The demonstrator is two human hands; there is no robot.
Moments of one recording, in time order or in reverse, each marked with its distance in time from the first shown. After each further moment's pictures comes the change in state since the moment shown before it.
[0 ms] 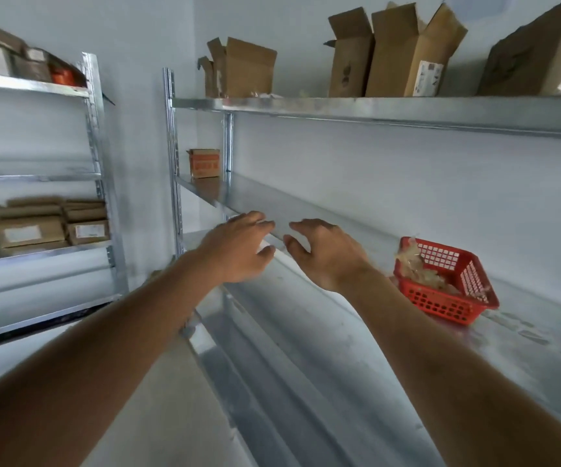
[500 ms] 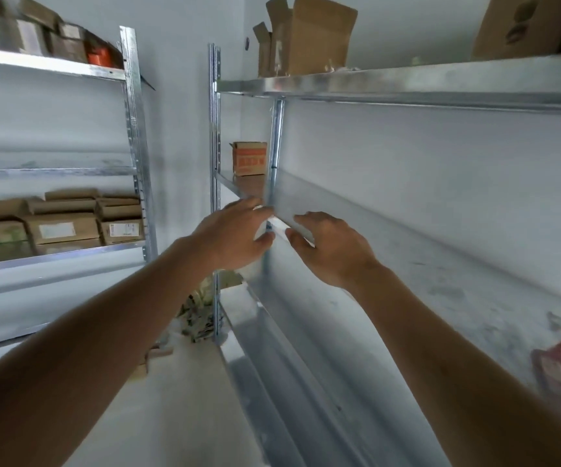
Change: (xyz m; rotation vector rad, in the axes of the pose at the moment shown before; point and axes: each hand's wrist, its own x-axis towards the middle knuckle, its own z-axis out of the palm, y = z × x) left_hand 0.130 -0.229 0.054 0.042 0.031 -0.109; right_hand 0.245 -0.037 0.139 0.068 -0.051 -0.097
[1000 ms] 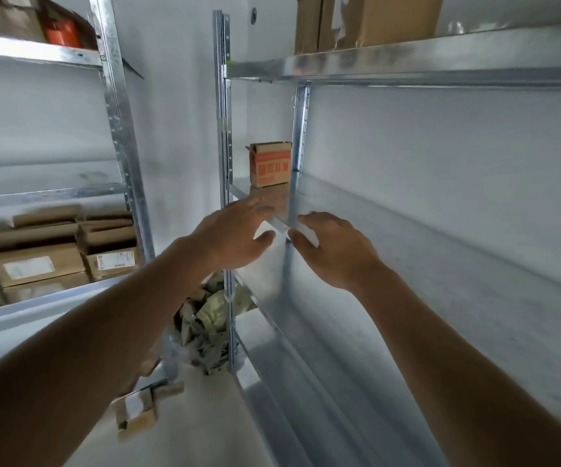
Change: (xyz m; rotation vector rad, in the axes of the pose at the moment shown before) left_hand 0.198 -0.251 0.073 -0.016 -0.047 0.066; right_hand 0.285 -0.026 0.131 0.031 -0.020 0.064
